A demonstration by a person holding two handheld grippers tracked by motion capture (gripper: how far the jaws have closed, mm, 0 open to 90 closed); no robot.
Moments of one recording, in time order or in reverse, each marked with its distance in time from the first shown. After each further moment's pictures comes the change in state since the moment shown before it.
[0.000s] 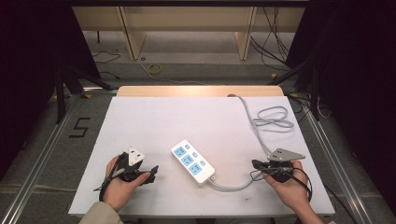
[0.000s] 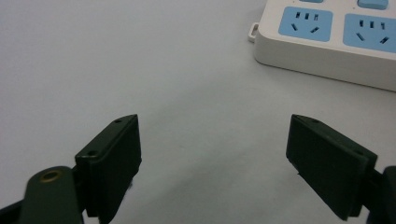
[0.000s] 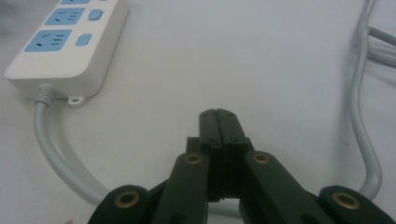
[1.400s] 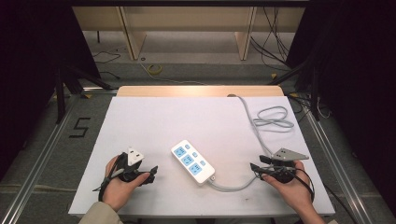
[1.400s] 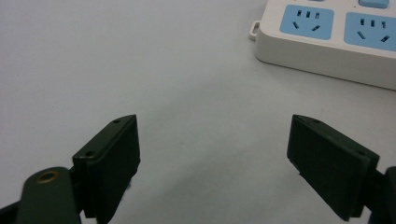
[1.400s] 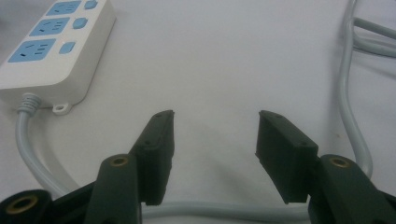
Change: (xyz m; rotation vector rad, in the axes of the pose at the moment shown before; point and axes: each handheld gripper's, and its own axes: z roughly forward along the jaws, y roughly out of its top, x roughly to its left) left arm 0.001 -0.001 -0.001 0.006 -0.002 -0.014; right arm -0.011 -0.009 0.003 -0.039 -0.009 0.059
